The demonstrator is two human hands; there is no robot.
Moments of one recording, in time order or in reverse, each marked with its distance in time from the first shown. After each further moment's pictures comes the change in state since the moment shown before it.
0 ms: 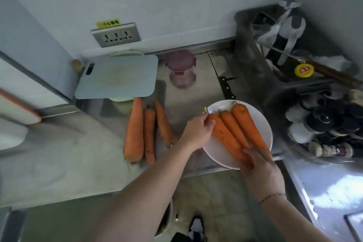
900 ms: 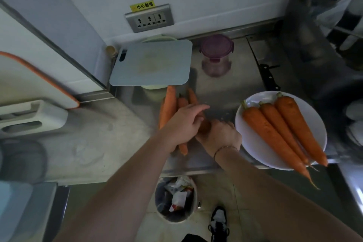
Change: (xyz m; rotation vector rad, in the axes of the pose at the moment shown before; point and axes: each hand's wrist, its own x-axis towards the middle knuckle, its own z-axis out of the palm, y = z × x) left_hand -0.029 -0.066 -0.118 0.323 -0.036 0.184; right_hand 0.041 -0.171 0.092 -0.152 -0.175 -0.155
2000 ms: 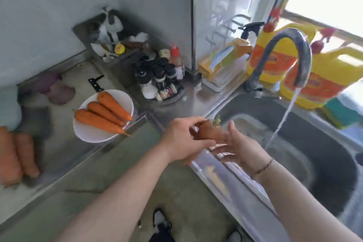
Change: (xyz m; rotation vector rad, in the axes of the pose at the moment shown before) left_hand -0.113 0.361 0.276 -0.193 -0.262 0.536; right_hand -0.326 0.409 -0.134 1.488 0.095 0.424
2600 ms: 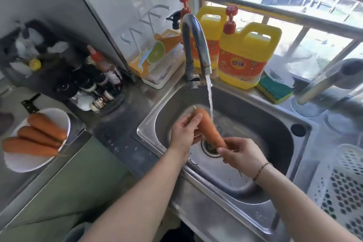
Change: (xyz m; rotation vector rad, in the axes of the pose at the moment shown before) left_hand 0.069 0.064 0.198 -0.891 0.036 -0.599; right_hand -0.039 0.057 -0.180 -0.549 0.331 -0.105
